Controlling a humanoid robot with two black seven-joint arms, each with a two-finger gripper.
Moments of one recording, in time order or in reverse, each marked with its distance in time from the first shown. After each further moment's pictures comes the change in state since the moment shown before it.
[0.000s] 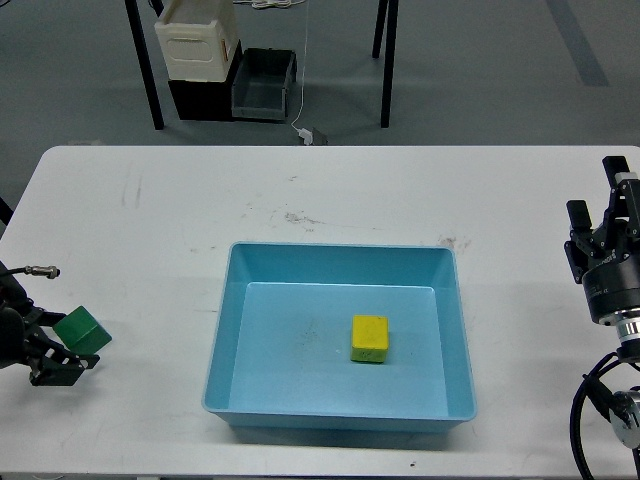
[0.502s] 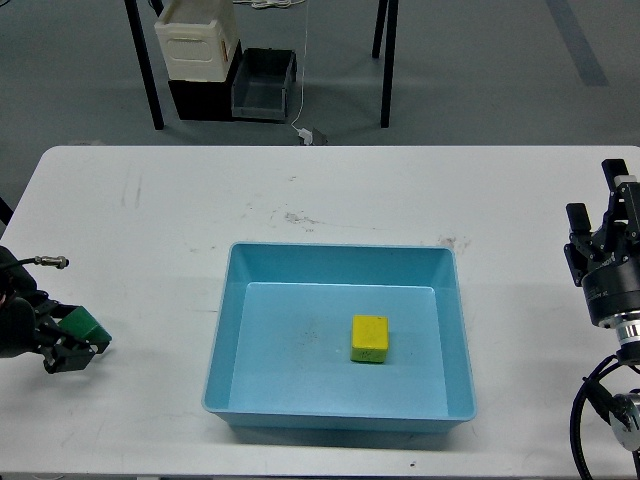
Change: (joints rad) left arm -0.033 -0.035 0.003 0.036 0.000 0.014 0.000; right arm -0.007 0.000 -0.001 0.000 0.000 0.000 0.000
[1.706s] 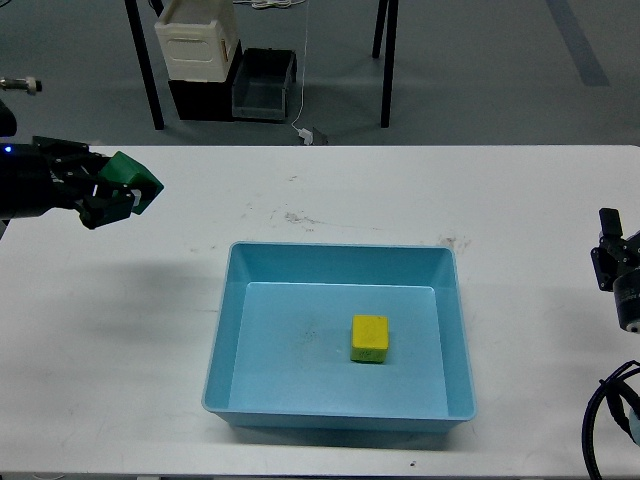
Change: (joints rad) left arm -0.440 0.018 -0.004 -0.253 -0.289 -0.107 0.000; right arm -0.024 0.000 0.088 0.001 0.150 -0.002 -0.002
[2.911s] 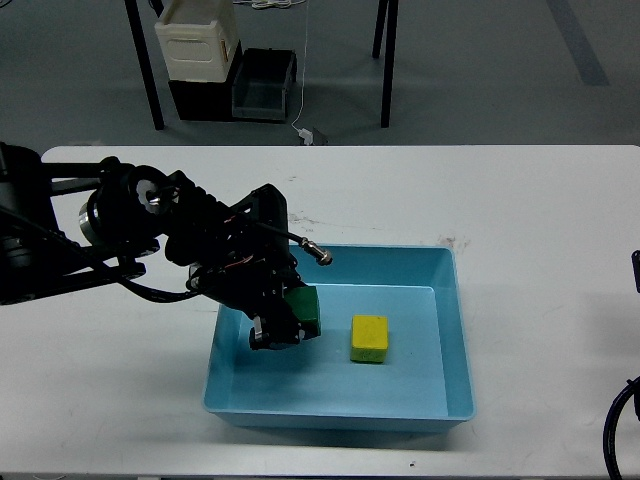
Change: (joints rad) left arm -0.315 -0.498 0.503 0.034 0.194 -0.112 0.000; right arm -0.007 0.000 0.085 -0.012 0.056 -0.017 -0.001
